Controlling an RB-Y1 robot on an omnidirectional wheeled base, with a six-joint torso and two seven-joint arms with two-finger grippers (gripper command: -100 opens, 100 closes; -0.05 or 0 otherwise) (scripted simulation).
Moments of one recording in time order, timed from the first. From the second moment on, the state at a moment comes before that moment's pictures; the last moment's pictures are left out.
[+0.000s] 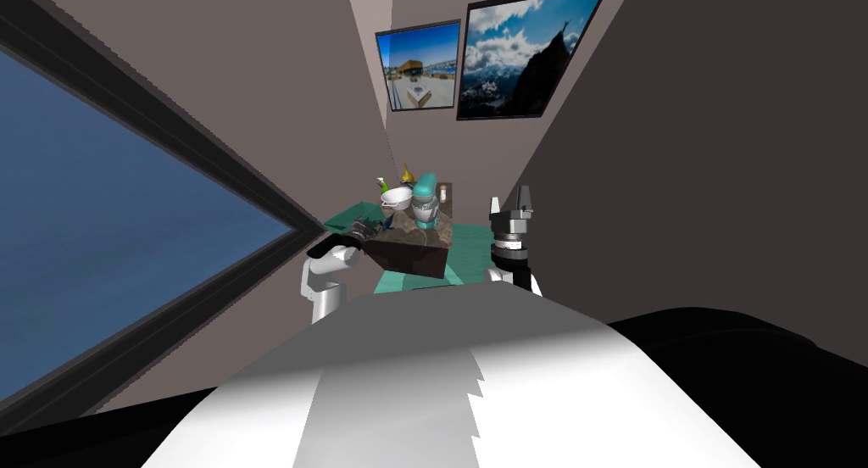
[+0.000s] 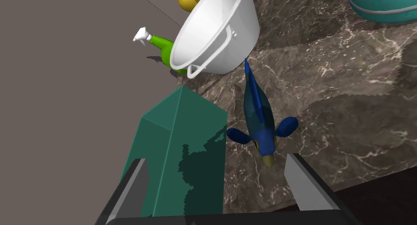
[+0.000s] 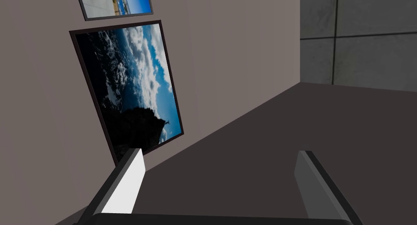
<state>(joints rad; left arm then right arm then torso) 0.07 0.18 0.26 -2.12 0.34 0.81 0.58 0.52 0.02 0.07 -2.37 0.10 -0.50 -0.14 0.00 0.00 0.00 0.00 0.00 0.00</state>
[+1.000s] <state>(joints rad) -0.08 0.22 0.26 -2.02 0.36 1.07 0.70 0.52 0.02 0.07 -2.37 0.10 -0.50 -0.14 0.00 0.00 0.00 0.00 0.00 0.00</state>
